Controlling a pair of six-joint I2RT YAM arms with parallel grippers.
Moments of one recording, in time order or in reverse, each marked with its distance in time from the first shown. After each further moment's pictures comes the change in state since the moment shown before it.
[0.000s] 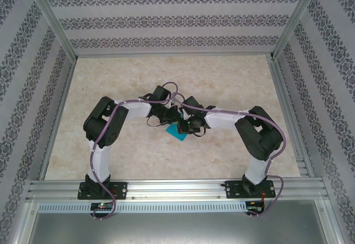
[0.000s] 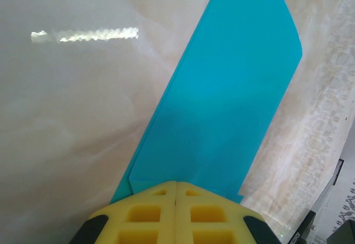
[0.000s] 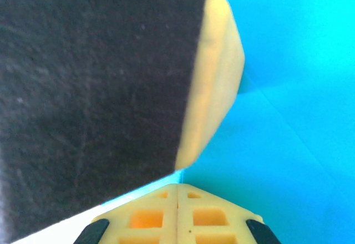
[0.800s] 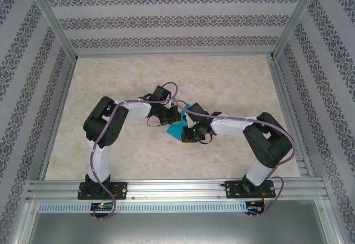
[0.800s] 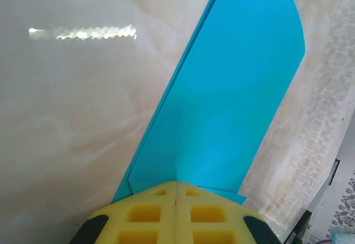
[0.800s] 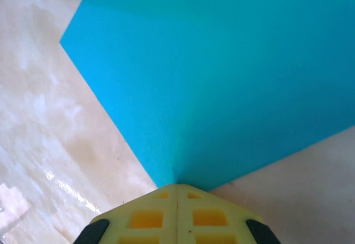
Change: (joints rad) left arm 0.000 0.002 -0.002 0.005 0.006 -0.013; right arm 0.013 -0.112 -0.129 -0.035 -0.079 -0.025
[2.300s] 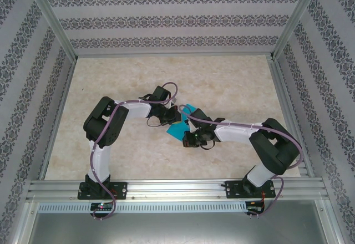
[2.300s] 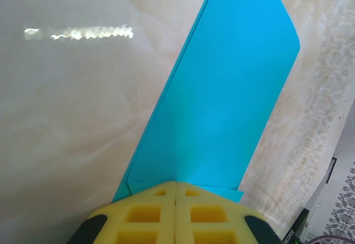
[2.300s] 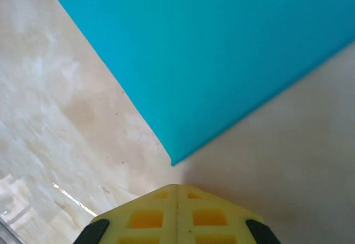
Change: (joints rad) left arm 0.000 0.000 -0.007 0.019 0.013 -0.001; right arm 0.024 -0.105 -0.102 0.040 0.016 0.082
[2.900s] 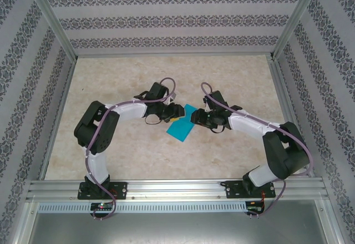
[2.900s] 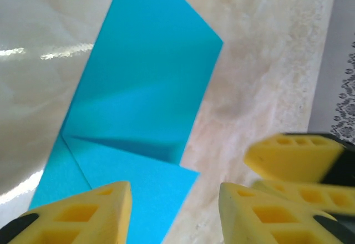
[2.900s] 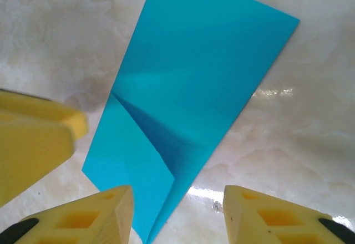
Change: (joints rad) left arm -0.003 -0.157 -0.042 -0.010 0.008 -0.009; right arm -0.241 -0.052 0.092 -0.012 0.076 0.050
